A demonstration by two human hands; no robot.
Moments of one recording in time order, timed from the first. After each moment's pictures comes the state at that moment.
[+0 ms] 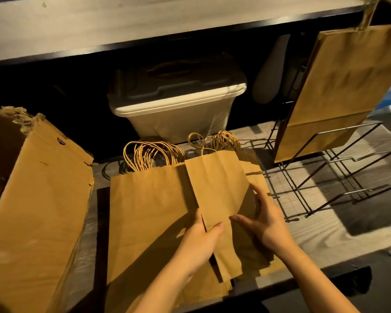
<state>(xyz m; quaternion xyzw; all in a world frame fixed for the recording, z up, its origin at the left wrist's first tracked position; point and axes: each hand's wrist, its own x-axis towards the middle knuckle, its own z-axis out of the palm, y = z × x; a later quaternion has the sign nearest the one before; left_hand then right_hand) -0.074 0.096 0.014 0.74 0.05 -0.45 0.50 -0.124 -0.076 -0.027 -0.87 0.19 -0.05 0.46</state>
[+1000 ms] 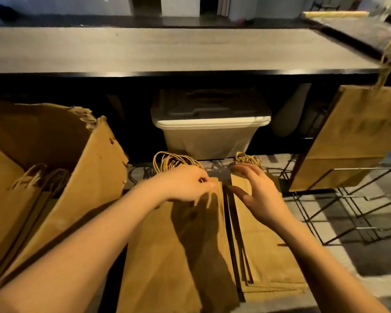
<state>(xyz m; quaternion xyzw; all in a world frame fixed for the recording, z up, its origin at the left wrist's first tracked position) 0.015 0.119 0.140 0.89 -0.29 -0.30 0.15 -0.055 -0.051 0.065 -0.96 0.05 -0.07 0.26</state>
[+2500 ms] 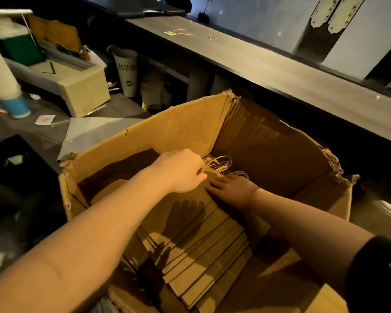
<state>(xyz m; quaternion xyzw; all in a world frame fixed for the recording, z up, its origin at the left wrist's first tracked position) -0.009 0.519 0.152 0.99 0.01 -0.11 0.13 0.106 0.364 0.058 -0.75 -0.57 0.11 -0.33</state>
